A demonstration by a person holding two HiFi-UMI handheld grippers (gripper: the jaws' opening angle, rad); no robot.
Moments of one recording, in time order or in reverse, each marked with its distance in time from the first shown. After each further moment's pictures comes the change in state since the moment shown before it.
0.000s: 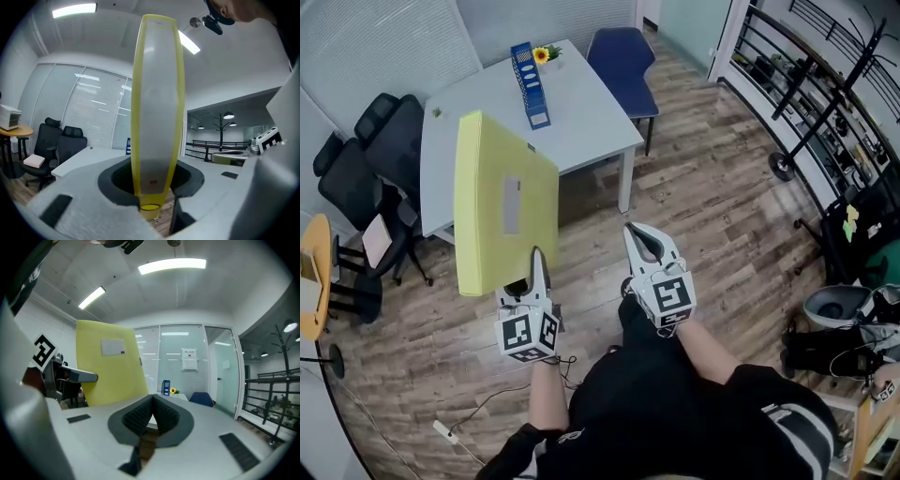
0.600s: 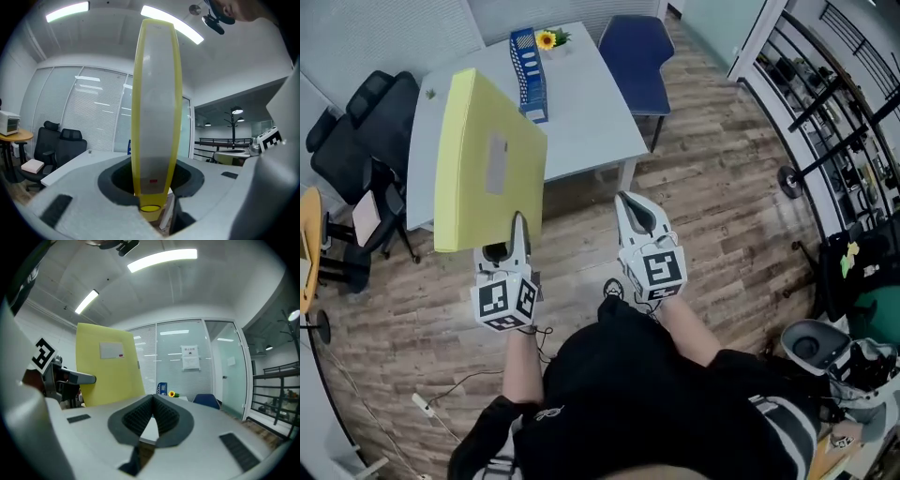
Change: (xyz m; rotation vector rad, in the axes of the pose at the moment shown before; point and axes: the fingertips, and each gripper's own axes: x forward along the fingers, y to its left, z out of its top) left arm 0.149 0.005 0.018 0.033 0.011 0.073; right arm 0.124 -0.109 0.004 0.040 -0.026 0.052
